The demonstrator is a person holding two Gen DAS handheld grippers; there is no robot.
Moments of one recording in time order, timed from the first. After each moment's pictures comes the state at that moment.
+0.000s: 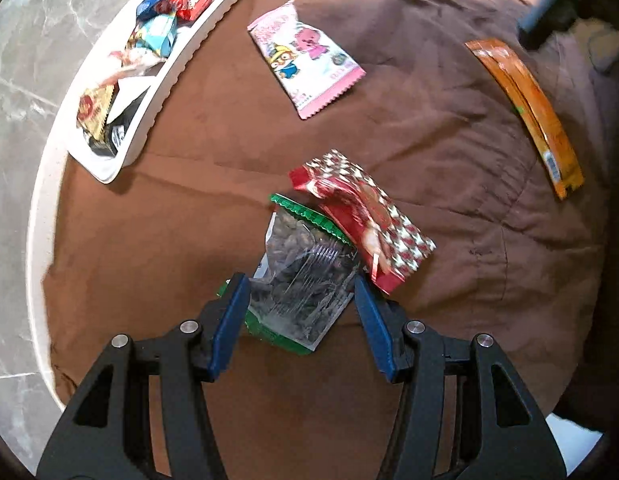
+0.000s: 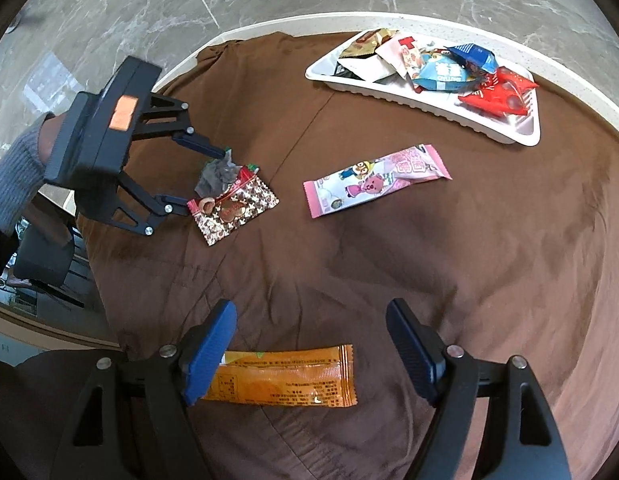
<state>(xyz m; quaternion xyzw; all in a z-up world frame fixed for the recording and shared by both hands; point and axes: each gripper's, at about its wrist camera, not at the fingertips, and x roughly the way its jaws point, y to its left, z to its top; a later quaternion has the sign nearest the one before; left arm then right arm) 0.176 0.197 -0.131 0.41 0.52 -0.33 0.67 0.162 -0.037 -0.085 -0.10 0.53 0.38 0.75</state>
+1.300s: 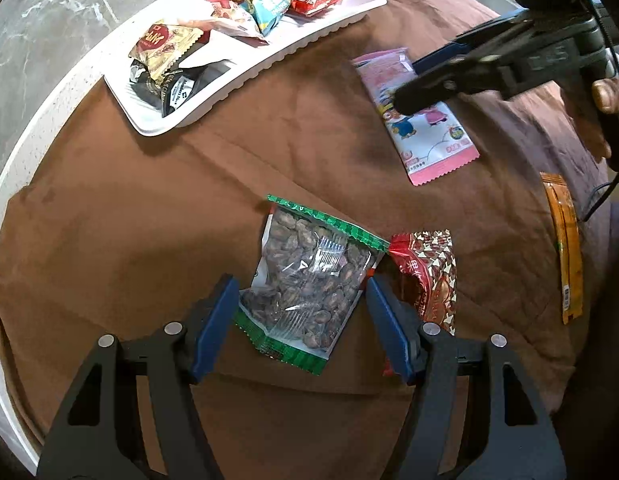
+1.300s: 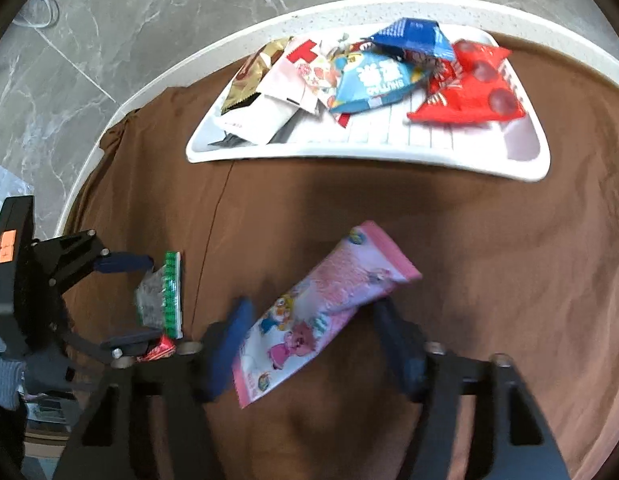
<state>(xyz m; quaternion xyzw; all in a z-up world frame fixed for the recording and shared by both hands) 0.242 0.231 -0.137 0.23 0.54 -0.29 0.76 0.273 0.000 -0.120 0.01 0.56 0.26 0.79</state>
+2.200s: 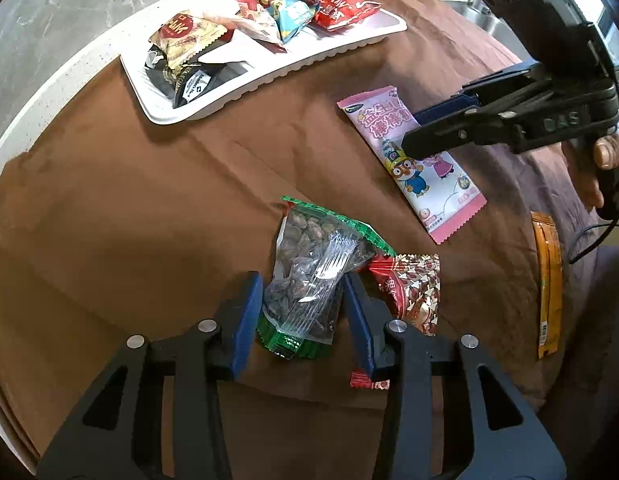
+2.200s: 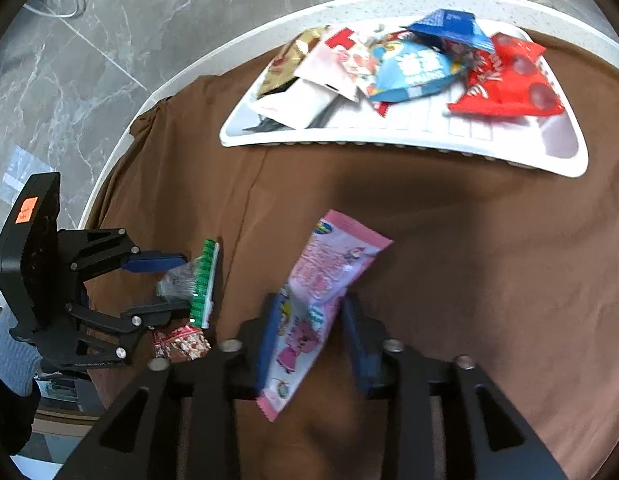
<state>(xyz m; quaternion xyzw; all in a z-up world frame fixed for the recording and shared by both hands) 0.235 0.234 -0.131 0.16 0.55 -0.28 0.77 0.267 0.004 -0.123 0.03 0.56 0.32 0.76</state>
